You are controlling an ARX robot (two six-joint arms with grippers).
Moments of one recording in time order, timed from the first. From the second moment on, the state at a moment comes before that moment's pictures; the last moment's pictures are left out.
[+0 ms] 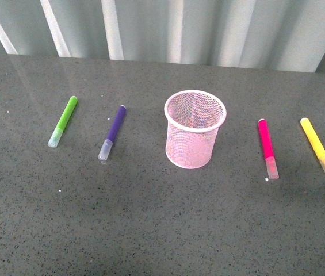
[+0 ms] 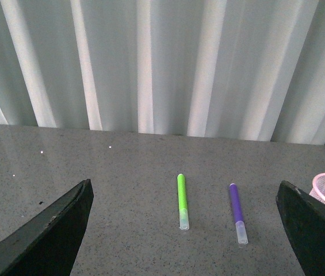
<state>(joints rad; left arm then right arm) 0.00 0.00 0.02 0.00 0.00 0.00 0.00 0.00 0.02 0.00 0.00 0.00</state>
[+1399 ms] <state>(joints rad) -0.09 0.65 0.42 -0.08 -0.02 -0.03 0.00 0.00 0.02 0.00 0.00 0.00</state>
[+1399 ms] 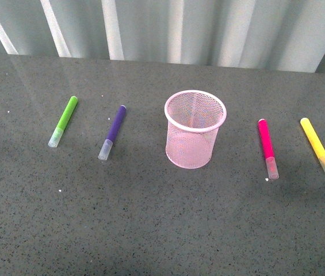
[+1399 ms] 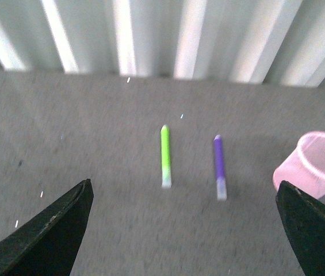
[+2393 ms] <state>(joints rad) -0.24 2.09 1.40 -0.30 0.08 0.04 0.00 0.00 0.02 0.00 0.00 0.00</state>
